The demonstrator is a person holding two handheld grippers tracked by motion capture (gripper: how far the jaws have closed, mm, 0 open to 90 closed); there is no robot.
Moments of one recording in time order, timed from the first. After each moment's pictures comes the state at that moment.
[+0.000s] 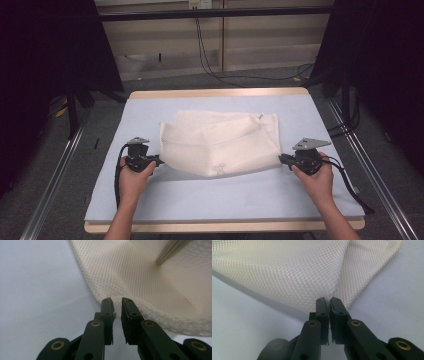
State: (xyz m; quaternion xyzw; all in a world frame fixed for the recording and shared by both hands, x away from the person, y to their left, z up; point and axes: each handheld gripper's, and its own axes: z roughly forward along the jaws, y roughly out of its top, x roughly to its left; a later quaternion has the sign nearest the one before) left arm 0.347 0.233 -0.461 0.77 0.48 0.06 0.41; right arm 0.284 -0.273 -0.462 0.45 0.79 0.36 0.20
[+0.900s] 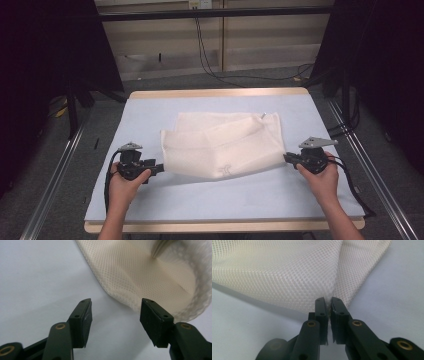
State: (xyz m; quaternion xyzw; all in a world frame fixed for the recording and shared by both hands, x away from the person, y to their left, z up) left arm 0.326 0.244 -0.452 0.78 0.47 0.05 0.40; right arm 0.285 -0.287 -0.459 0.47 0.78 0.36 0.20
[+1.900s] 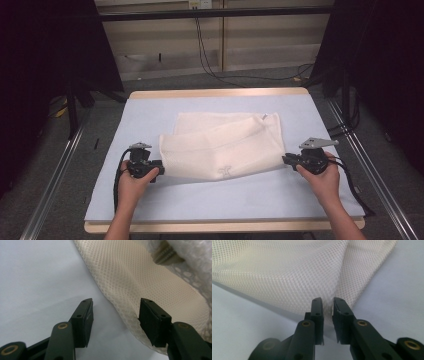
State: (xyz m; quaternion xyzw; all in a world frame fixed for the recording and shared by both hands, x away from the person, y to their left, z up) left arm 0.338 0.225 -0.470 0.79 0.47 0.03 0.38; right arm 0.281 -0.286 -0.458 0.46 0.78 0.36 0.19
